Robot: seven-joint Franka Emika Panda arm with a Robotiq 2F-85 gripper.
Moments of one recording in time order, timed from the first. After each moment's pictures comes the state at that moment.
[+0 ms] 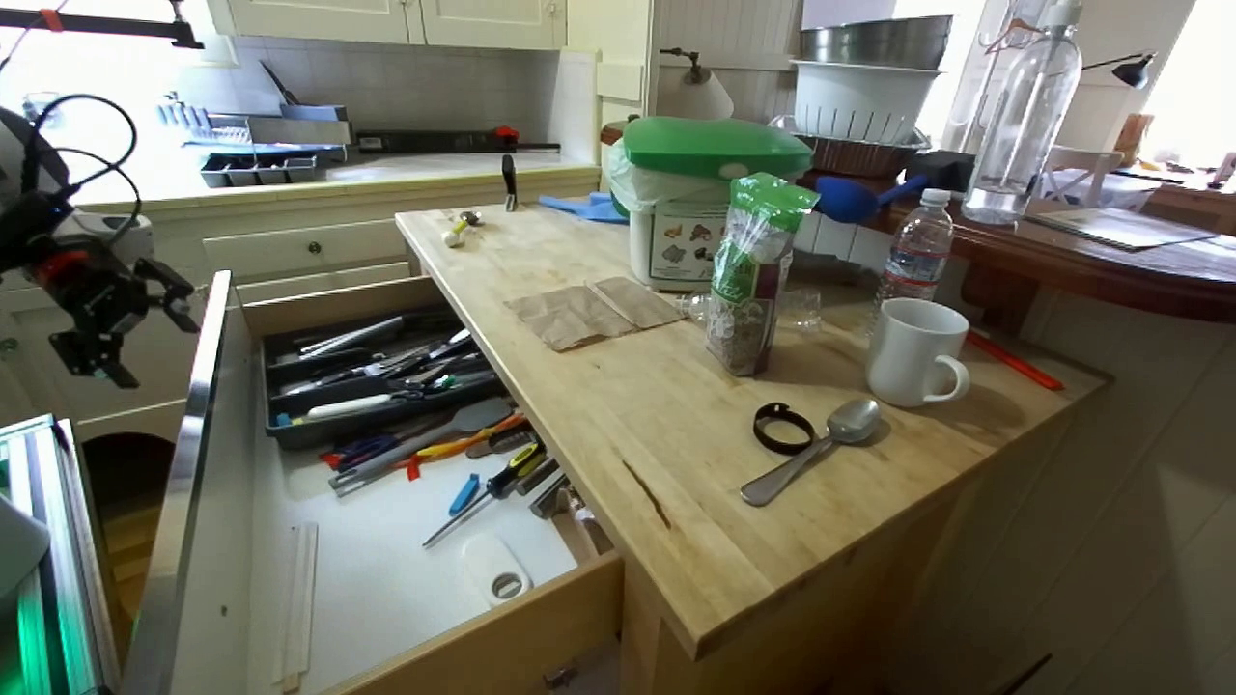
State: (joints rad) arm 0.47 0.02 0.63 -2.74 -0.65 1.82 0.57
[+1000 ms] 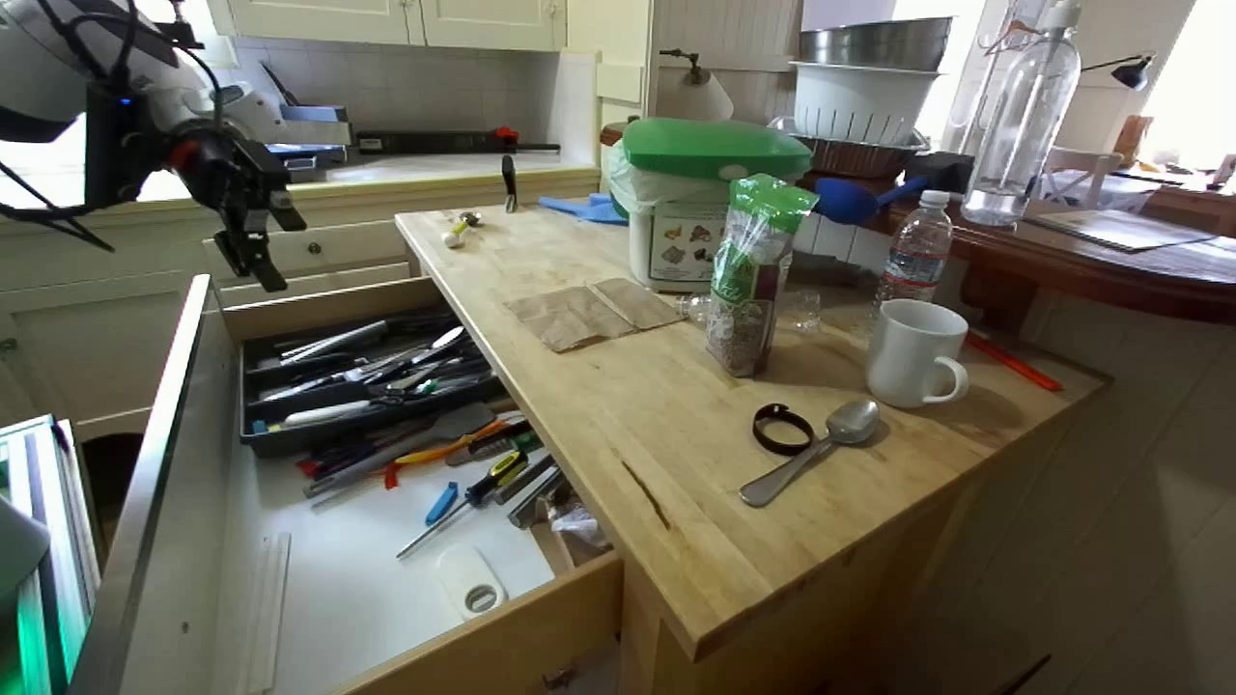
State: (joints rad) arm 0.21 -0.37 0.29 -2.75 -0.85 1.83 0.65
